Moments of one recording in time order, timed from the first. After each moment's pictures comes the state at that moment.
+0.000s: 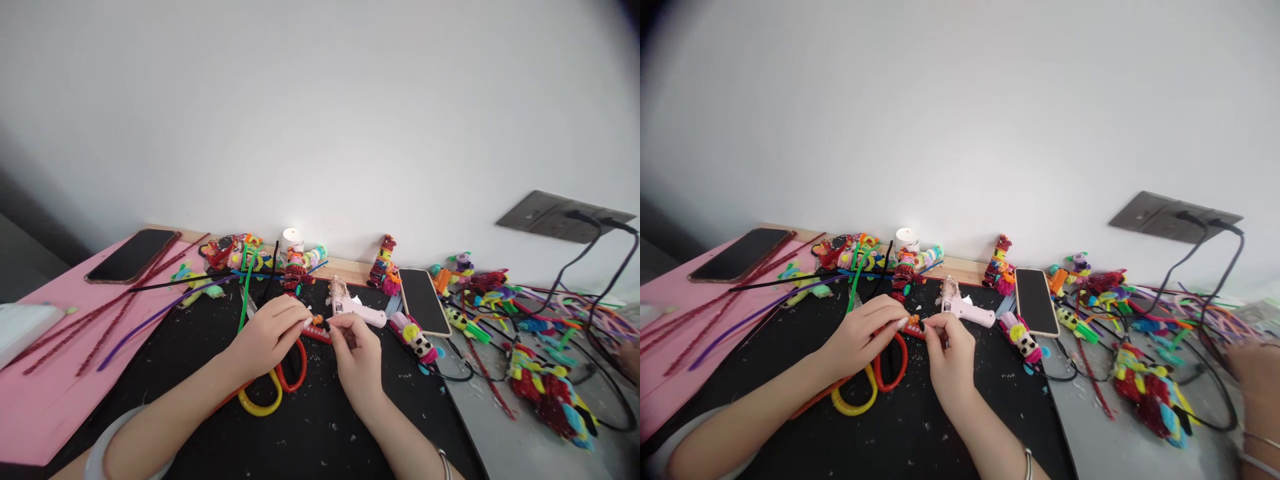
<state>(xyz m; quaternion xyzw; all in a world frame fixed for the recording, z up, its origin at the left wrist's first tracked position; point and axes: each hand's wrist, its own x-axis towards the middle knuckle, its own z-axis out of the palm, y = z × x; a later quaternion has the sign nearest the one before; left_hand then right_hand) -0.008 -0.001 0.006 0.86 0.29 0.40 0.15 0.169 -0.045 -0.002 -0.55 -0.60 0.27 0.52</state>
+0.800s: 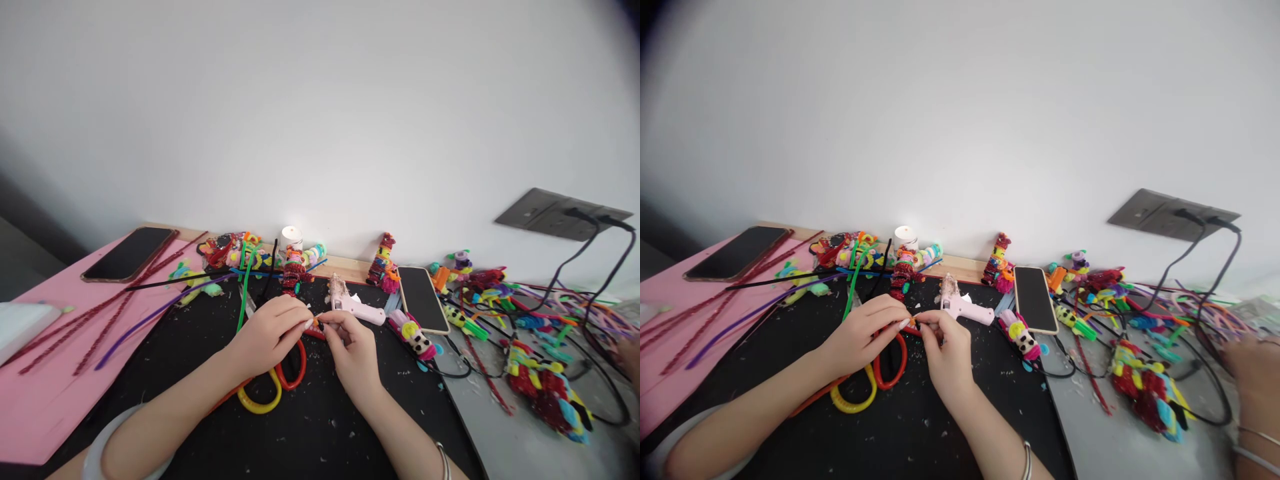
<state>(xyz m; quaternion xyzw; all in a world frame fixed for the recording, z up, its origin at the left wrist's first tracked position) -0.007 0.002 0.006 0.87 0.27 0.38 0.16 0.168 -0.040 0.000 -0.53 -0.62 0.31 0.49</state>
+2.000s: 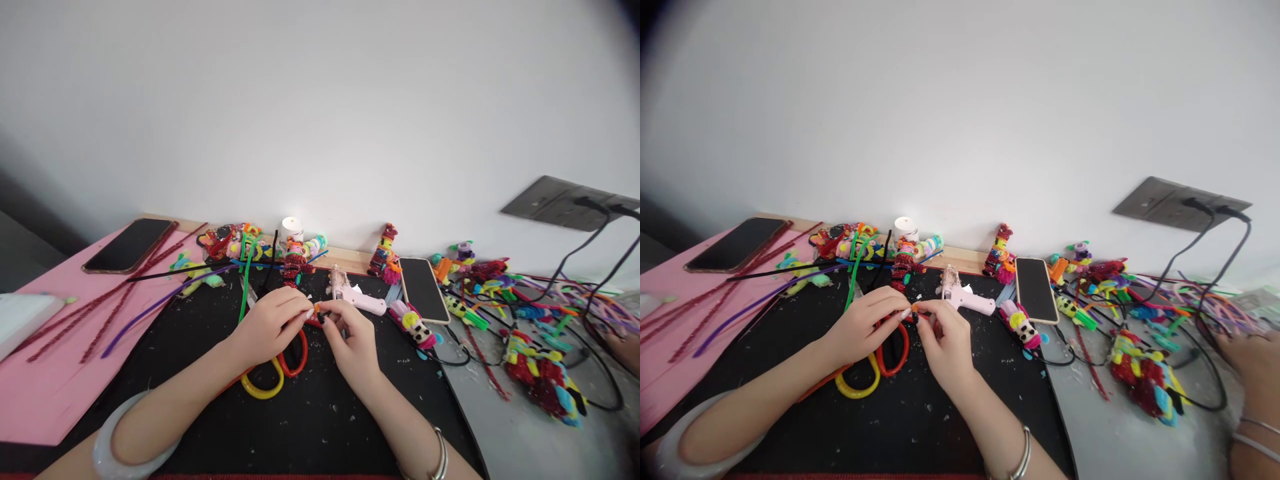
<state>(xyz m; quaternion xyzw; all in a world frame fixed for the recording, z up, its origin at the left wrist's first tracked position) -0.007 0.002 0.004 0.86 0.27 0.38 0.17 0.170 -0.041 0.005 -0.50 -0.69 0.23 0.48</state>
